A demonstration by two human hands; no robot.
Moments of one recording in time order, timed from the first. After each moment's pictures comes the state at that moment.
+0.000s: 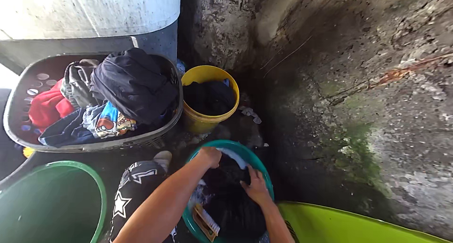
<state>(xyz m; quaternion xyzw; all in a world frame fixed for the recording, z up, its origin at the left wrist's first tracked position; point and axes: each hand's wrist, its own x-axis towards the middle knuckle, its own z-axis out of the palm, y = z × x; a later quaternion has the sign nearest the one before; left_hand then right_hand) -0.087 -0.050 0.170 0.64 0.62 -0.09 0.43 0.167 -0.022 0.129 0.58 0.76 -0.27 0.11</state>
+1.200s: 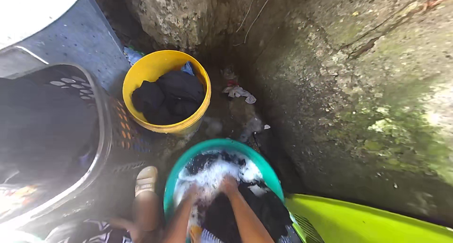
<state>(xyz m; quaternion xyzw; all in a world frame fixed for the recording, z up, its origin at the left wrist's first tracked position) -0.015 -0.107 -0.039 0.36 0.74 -0.02 0.57 0.132 -0.012 -0.024 0.53 0.66 -0.40 0.35</state>
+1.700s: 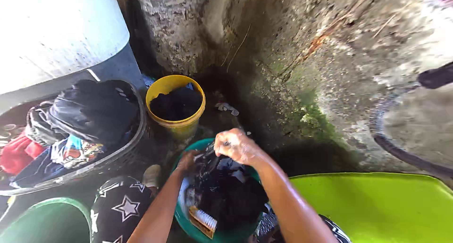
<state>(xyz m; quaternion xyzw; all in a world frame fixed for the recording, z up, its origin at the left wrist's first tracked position) -0.068 -0.074 0.107 0.52 0.70 0.21 0.44 0.107 -0.013 0.331 0.26 0.86 -0.43 -0.11</state>
